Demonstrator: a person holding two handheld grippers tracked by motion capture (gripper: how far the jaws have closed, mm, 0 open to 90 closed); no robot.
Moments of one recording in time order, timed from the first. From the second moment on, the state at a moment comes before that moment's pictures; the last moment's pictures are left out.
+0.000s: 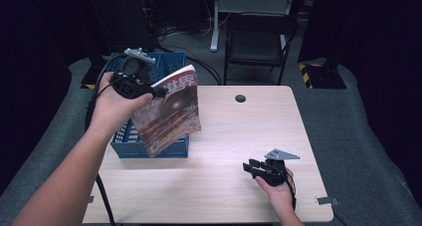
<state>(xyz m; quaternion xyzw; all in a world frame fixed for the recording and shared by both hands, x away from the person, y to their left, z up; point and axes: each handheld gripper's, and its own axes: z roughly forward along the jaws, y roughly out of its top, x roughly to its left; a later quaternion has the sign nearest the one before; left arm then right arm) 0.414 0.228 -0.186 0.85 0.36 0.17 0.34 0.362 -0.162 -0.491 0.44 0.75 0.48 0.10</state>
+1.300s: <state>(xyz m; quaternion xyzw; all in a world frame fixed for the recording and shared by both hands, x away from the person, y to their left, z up) 0.439 0.322 -0.187 0.77 0.50 0.19 0.33 0.362 -0.162 -0.491 0.44 0.75 0.48 0.10</state>
